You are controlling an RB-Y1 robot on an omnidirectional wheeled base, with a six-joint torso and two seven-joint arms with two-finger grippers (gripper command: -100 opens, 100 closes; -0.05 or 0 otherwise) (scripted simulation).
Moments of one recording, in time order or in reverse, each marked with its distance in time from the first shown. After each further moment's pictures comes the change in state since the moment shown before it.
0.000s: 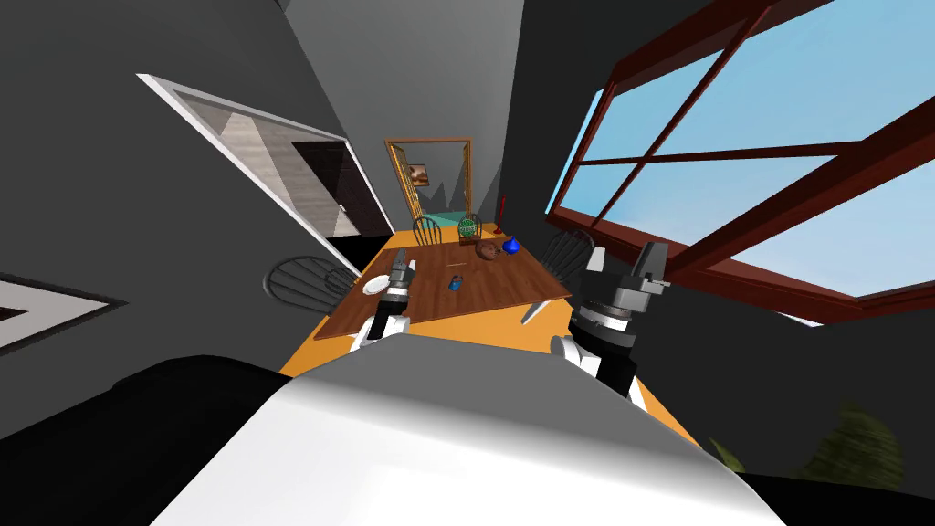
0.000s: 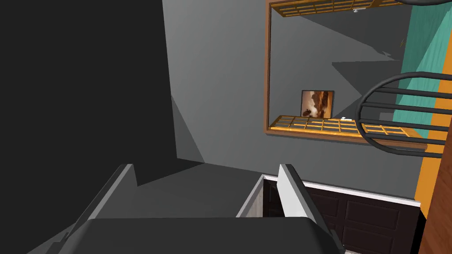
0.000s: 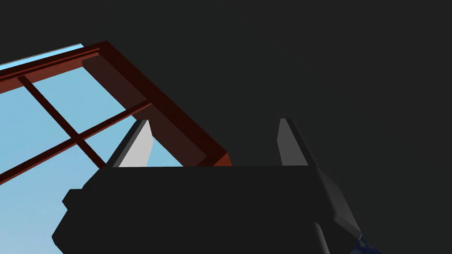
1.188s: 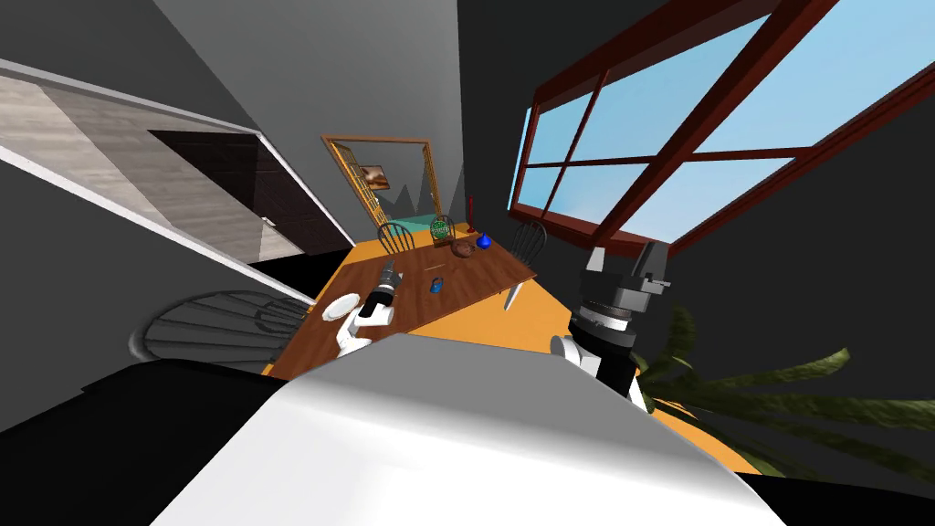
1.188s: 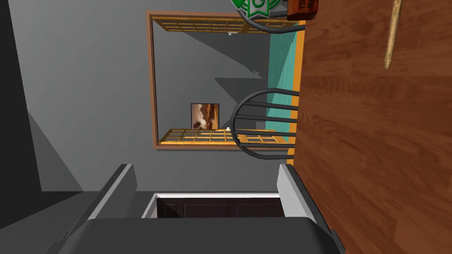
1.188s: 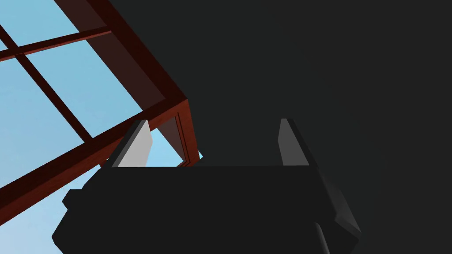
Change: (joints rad) left arm -0.165 0.175 0.195 0.321 0.087 0.351 0.228; right arm 0.000 0.000 0.000 0.000 0.000 0.000 0.000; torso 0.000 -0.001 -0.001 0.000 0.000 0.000
